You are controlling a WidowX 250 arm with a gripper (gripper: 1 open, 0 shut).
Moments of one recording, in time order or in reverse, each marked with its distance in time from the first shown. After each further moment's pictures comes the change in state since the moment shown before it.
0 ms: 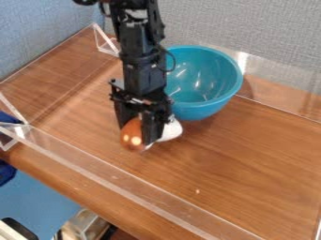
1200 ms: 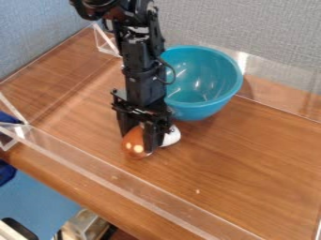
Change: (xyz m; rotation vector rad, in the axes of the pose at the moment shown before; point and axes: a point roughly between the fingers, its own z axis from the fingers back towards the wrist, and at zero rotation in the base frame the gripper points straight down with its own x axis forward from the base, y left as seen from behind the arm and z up) arm 0.005 0.007 -0.025 0.012 -0.004 0.025
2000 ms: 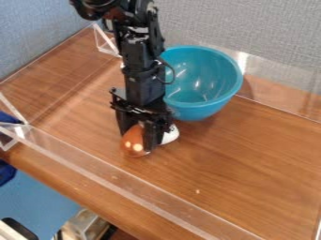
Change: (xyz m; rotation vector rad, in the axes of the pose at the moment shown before) arm 0.002 0.002 -0.002 0.014 -0.009 0.015
